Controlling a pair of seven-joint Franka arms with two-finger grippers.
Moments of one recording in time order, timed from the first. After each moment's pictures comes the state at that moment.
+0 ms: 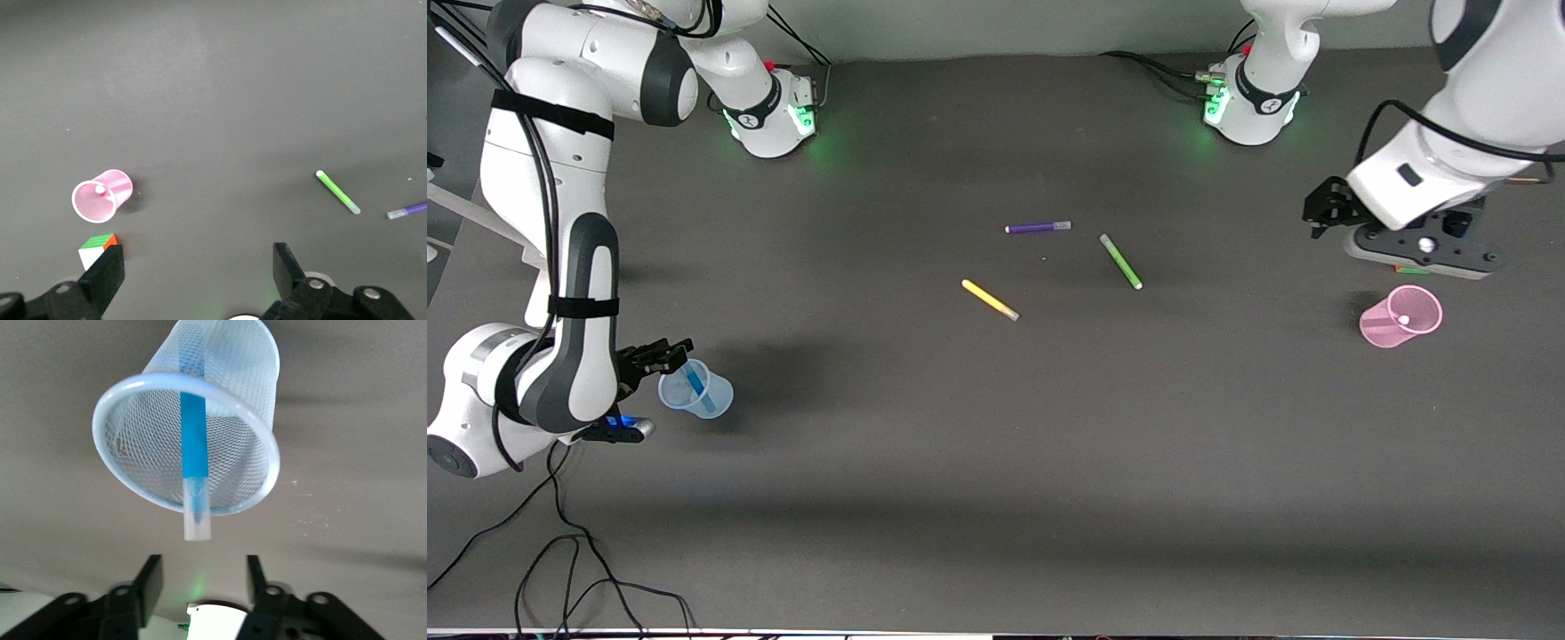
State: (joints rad) left arm -0.08 -0.04 -0.11 -1.69 0.07 1.58 0.07; right arm 0.25 0.85 -0.58 -1.29 0.42 1.31 -0.34
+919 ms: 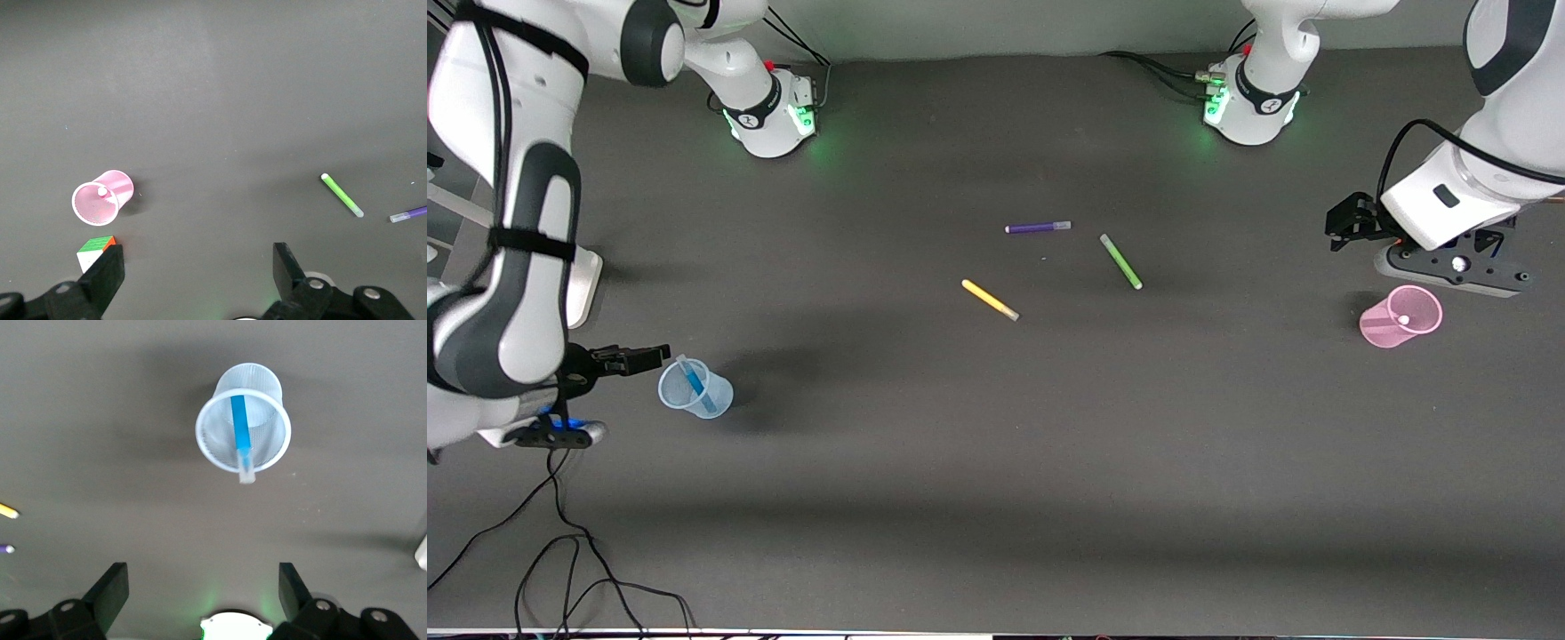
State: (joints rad) left arm -0.11 -0.01 -0.05 -1.68 0.05 1.58 0.09; right arm 0.32 0.66 -0.61 -1.23 0.38 1.30 -0.18
